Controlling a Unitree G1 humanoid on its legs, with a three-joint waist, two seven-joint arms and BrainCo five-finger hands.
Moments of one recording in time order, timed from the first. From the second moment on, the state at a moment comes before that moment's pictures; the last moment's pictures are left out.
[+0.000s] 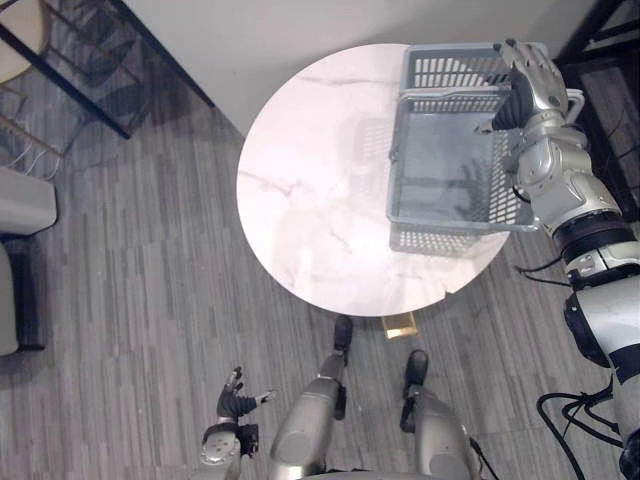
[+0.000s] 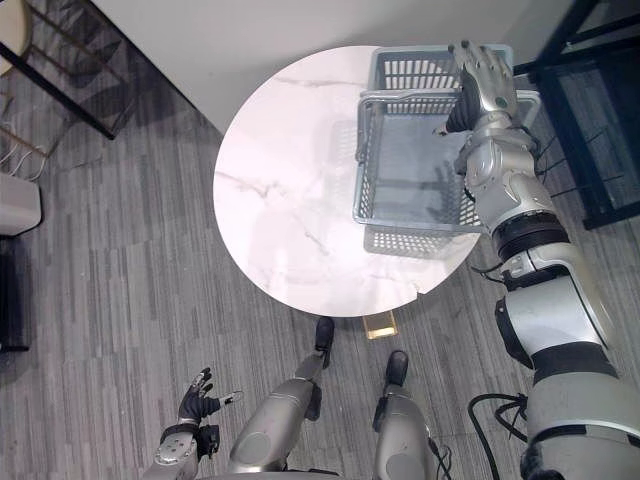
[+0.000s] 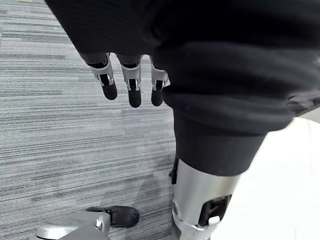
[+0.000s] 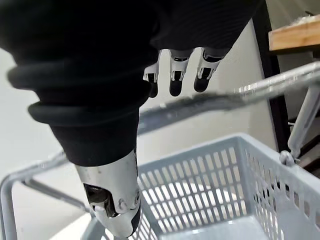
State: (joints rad) left arm 0.13 0.14 -0.09 0.74 -0.15 -0.18 0.20; right arm -1.20 -0.71 0.47 0.99 -0.50 -0.03 -0.26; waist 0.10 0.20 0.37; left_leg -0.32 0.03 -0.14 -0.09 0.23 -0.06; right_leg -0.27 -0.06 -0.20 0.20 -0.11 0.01
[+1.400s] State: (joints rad) left arm 0.29 0.10 0.07 0.49 -0.07 -0.09 0.13; right arm 0.33 -0.15 -0.31 0.02 0.11 -0.06 -0.13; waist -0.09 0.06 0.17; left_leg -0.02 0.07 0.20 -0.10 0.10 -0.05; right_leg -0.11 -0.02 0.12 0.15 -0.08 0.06
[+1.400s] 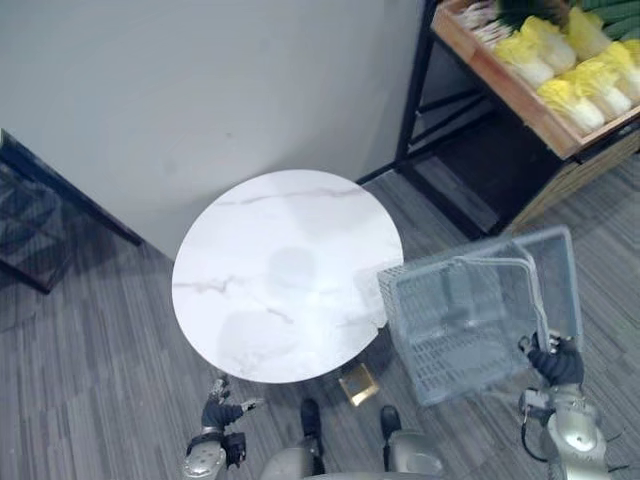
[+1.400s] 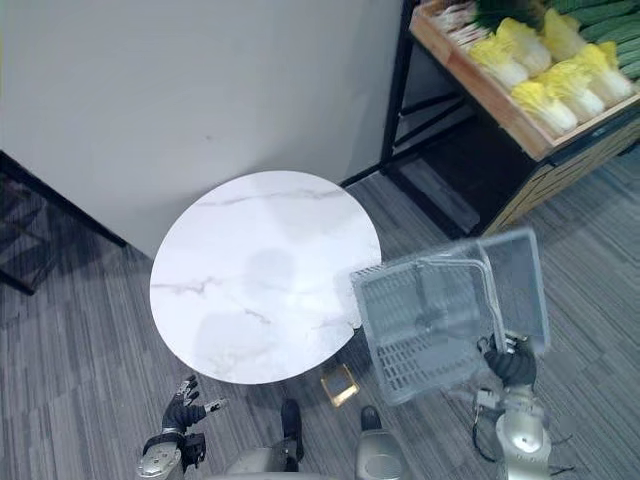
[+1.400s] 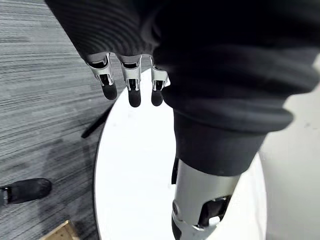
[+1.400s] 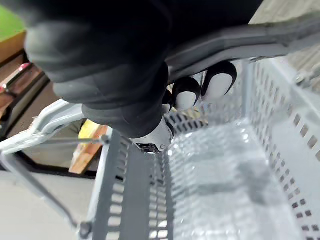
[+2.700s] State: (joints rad) left arm 0.28 0.00 0.08 0.34 -0.10 -0.07 0.18; right arm 0.35 0.00 -0.31 -0.01 0.23 -0.03 -0.24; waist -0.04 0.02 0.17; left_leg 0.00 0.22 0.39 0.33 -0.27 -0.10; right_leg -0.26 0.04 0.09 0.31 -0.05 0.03
